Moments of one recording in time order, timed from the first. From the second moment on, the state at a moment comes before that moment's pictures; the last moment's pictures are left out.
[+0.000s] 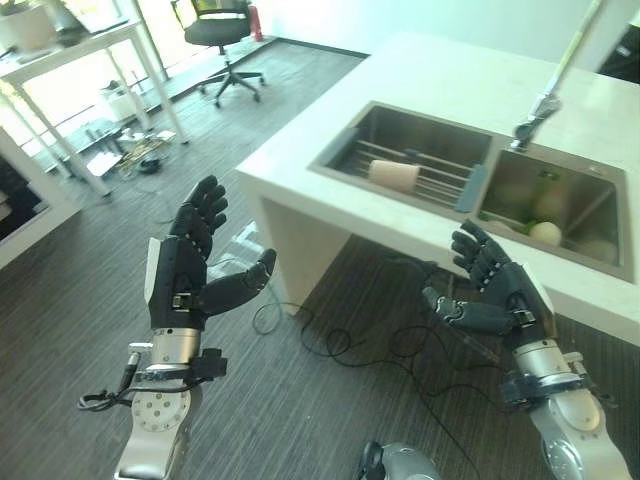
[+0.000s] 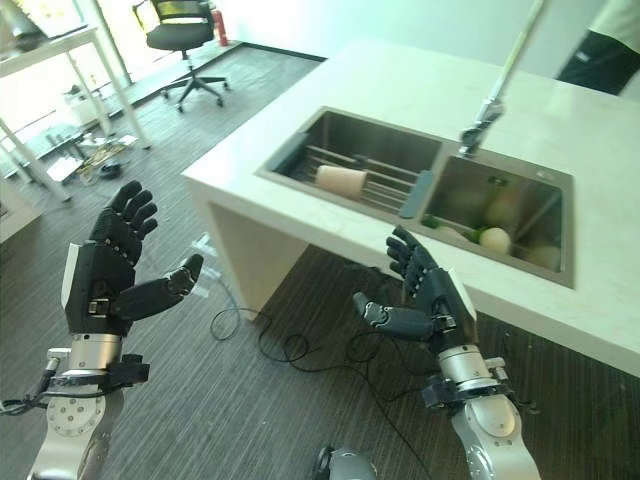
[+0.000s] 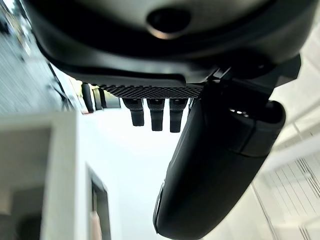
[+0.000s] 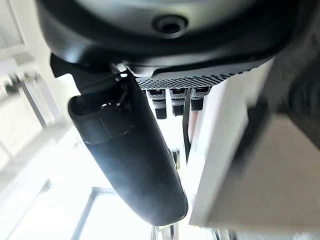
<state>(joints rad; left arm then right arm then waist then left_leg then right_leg) 0.14 0.44 0.02 -0.24 -0.27 -0.38 0.16 0.21 -0.51 -0.04 -0.27 0.43 -0.19 0.06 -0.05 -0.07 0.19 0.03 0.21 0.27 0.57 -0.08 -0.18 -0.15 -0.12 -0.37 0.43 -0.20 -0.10</state>
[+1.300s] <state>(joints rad) 0.08 0.54 0.11 -0.32 -0.34 -0.27 -0.13 0.17 -0.49 -0.10 -0.35 0.40 -0.12 0.15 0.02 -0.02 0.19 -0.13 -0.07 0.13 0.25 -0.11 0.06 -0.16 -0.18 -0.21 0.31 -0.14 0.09</state>
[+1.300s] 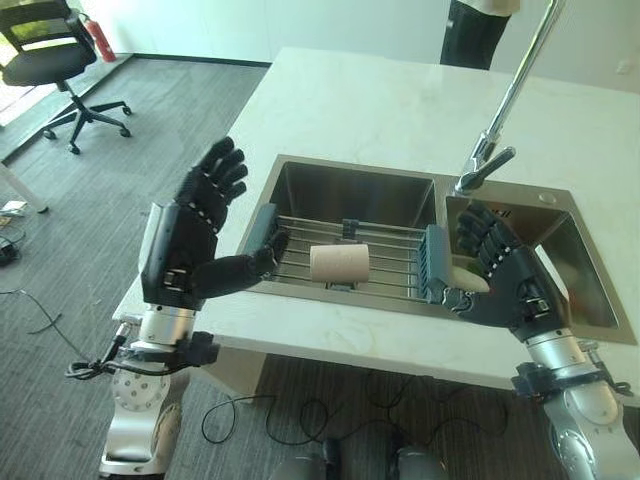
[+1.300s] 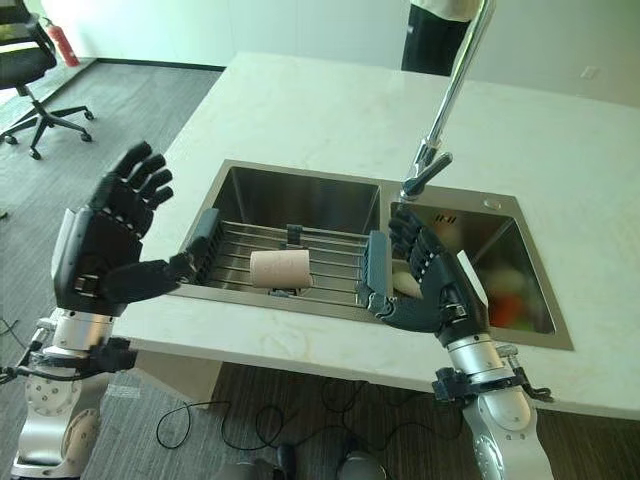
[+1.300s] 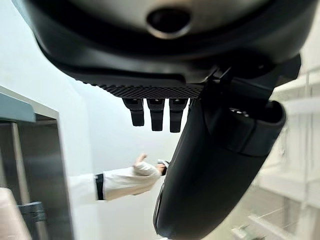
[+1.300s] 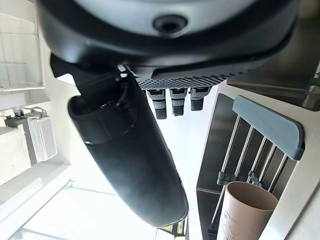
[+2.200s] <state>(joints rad) -0.15 0.85 -0.06 0.16 -0.27 0.02 -0.32 0.11 -0.64 -0.05 -0.26 0.40 -0.03 0.22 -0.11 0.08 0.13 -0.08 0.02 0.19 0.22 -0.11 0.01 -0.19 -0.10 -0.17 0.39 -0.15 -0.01</state>
